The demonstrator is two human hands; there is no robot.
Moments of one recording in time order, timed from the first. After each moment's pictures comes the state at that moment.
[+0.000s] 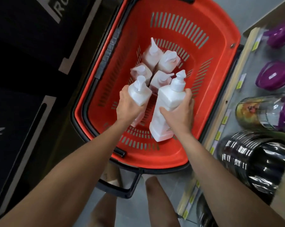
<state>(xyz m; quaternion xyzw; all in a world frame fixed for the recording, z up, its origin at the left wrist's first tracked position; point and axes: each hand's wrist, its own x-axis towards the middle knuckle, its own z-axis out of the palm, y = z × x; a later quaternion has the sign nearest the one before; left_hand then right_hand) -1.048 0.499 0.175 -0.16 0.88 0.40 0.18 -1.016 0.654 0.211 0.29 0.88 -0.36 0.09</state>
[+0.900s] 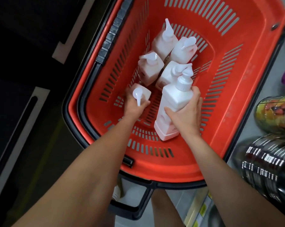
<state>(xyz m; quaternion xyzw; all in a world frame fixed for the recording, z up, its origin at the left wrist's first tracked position) -1.041 0.478 0.040 -0.21 0.81 0.52 0.19 -1.009 0.635 0.138 0.25 0.89 -0.36 0.07</state>
